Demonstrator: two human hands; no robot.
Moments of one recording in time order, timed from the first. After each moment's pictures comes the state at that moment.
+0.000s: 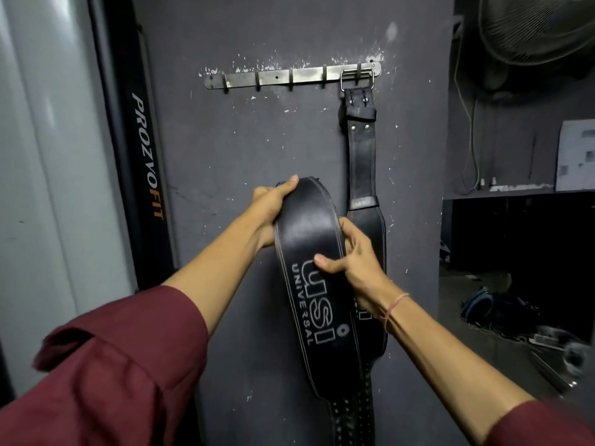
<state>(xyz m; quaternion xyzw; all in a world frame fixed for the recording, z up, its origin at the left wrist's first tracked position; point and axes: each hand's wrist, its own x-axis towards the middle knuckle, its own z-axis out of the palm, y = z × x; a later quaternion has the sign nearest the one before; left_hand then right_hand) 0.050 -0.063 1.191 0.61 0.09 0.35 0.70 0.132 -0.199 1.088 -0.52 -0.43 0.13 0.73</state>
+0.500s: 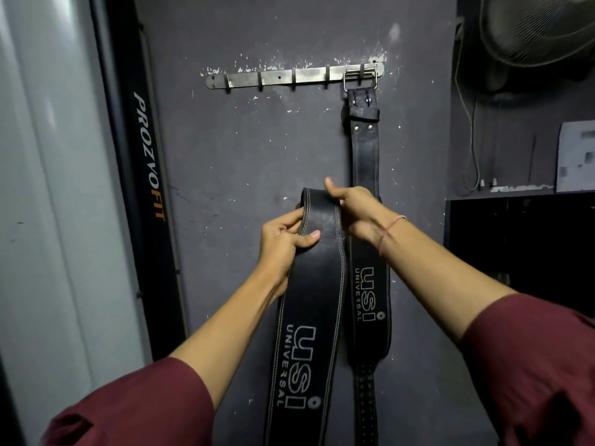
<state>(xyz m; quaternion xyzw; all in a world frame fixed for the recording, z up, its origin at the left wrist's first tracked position) 0.041 -0.078 1.123 0.64 -0.04 0.38 0.67 0.140 -0.176 1.188 -0.52 -0.30 0.22 0.77</state>
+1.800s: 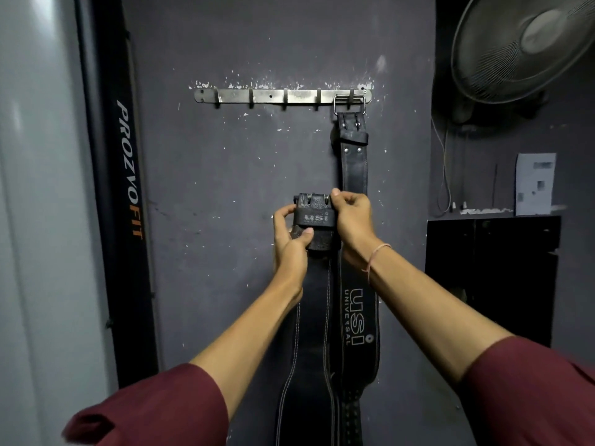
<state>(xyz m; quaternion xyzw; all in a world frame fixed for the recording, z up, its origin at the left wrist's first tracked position) 0.076 -0.084 1.138 0.59 -0.04 0.47 0.65 0.153 -0.146 1.185 -0.56 -0.25 -0.11 0.78</state>
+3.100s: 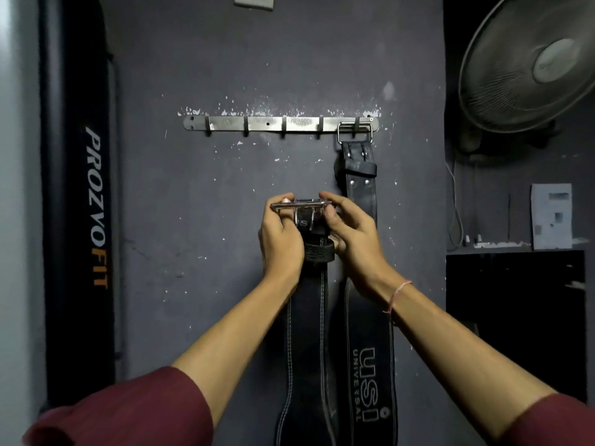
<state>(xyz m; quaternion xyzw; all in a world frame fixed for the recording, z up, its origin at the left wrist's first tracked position) 0.143 -0.043 1.219 0.59 0.01 0.62 0.52 0.194 -0.140 1.217 -0.45 -0.49 -0.08 0.74</state>
